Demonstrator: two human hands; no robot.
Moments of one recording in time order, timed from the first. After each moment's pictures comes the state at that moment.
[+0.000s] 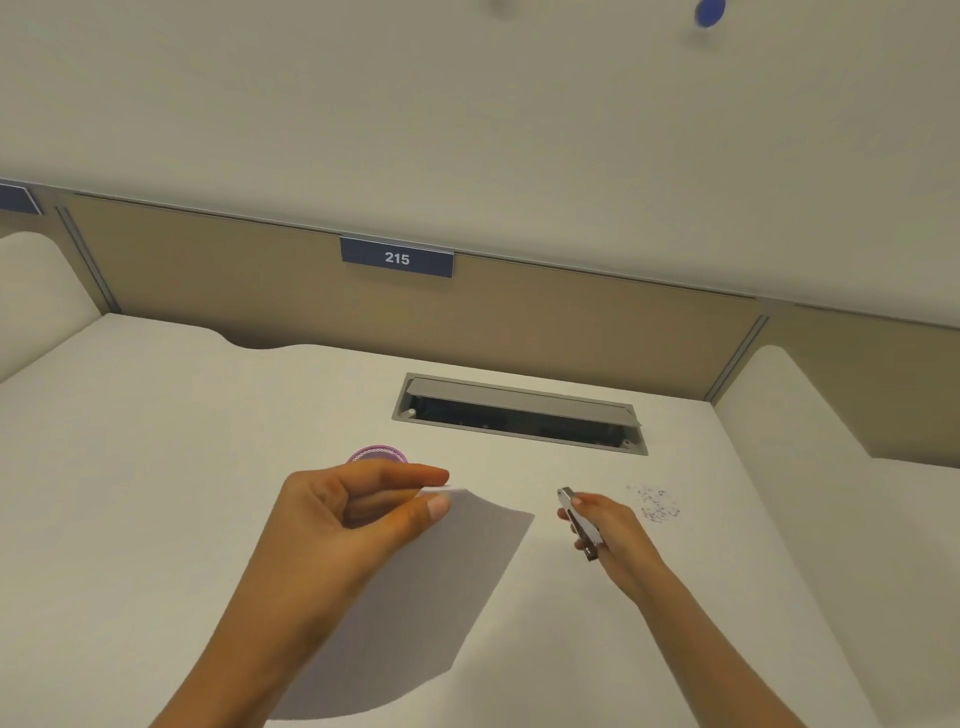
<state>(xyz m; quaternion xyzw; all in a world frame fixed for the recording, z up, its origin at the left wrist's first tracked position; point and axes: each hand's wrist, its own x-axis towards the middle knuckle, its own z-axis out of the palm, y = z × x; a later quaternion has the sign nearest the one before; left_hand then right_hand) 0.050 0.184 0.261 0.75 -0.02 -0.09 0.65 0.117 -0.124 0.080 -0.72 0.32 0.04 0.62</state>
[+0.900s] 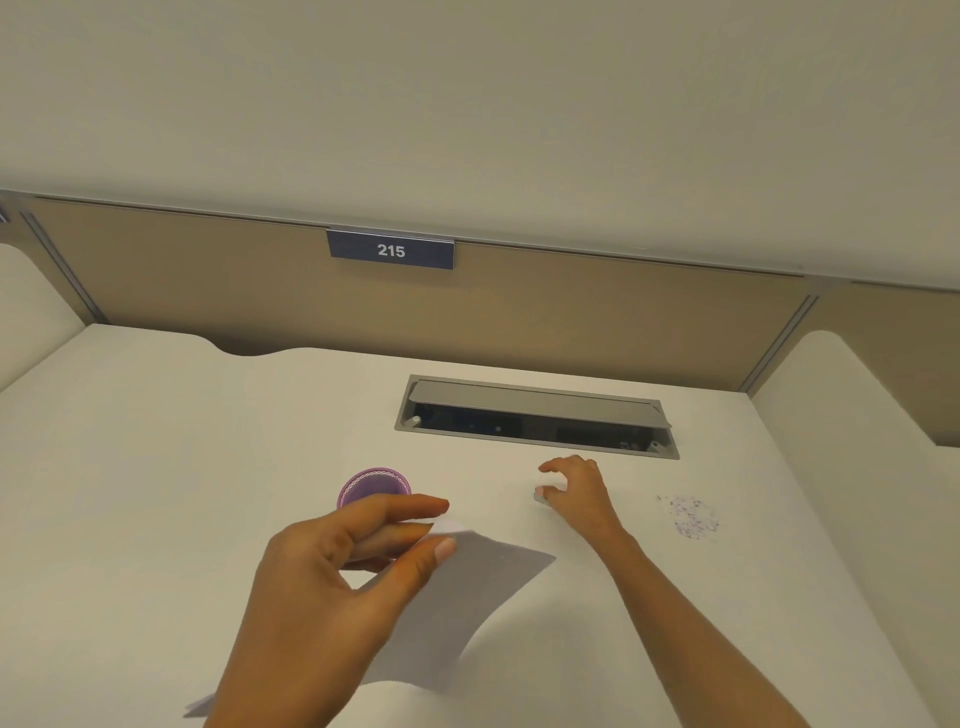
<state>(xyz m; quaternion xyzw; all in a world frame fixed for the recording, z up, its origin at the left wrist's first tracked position) 0.099 0.164 0.235 0.82 -0.04 -0.02 0.57 0.230 -0.114 0.033 -0.94 0.16 0.01 0.31</state>
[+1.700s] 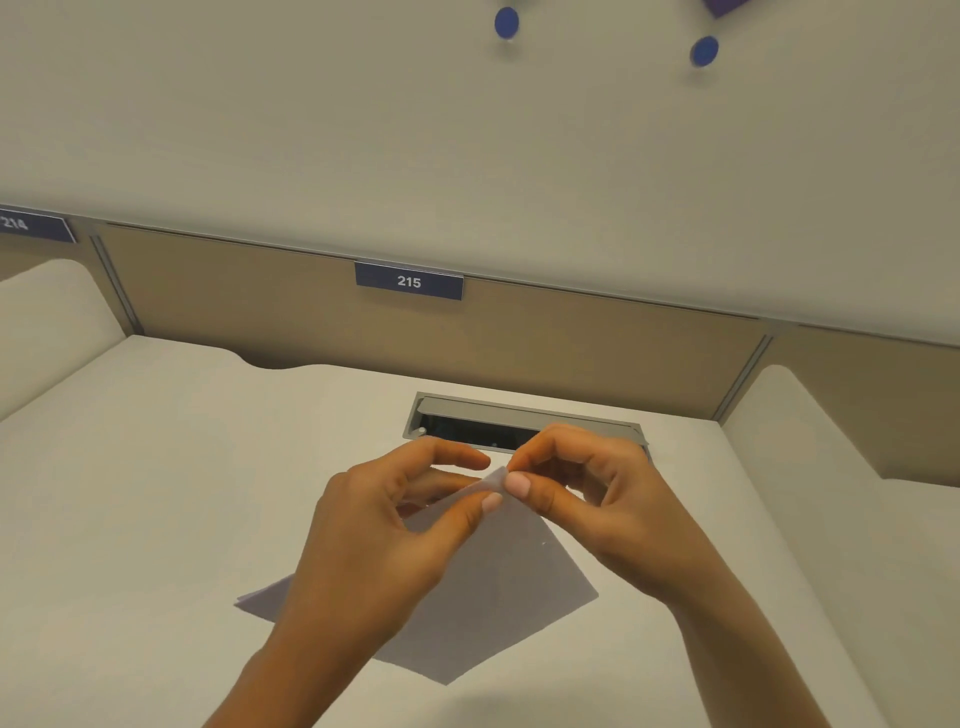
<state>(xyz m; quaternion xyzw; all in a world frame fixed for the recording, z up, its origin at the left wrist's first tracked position) 0.053 0.172 0.269 0.83 -0.18 0.09 0.52 0.043 -0.021 0.286 -0.84 -0.16 -0.06 0.51</state>
